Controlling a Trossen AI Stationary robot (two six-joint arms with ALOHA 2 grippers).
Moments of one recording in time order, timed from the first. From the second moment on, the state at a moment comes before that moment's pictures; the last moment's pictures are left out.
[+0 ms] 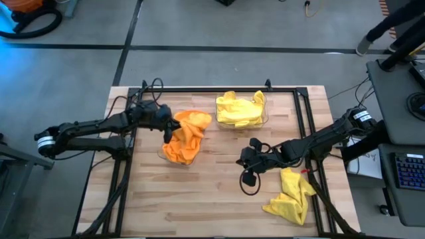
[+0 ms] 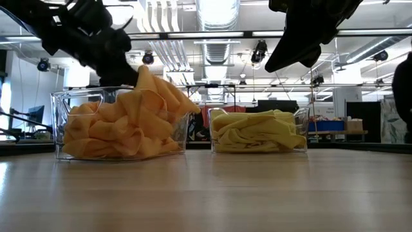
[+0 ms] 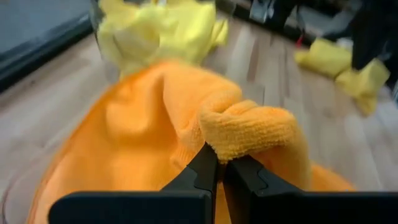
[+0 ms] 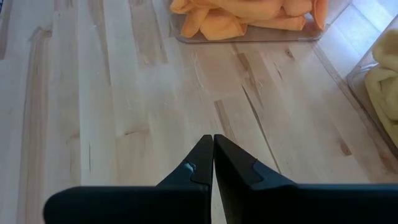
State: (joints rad) left arm 0.43 0.91 0.48 -0.05 0.25 -0.15; right arm 0.35 1.44 0.93 -0.31 0.34 0.50
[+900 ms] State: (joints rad) left arm 0.43 0.91 0.48 -0.32 0.22 -0.14; right arm 0.35 1.44 0.93 -0.30 0.34 0.50
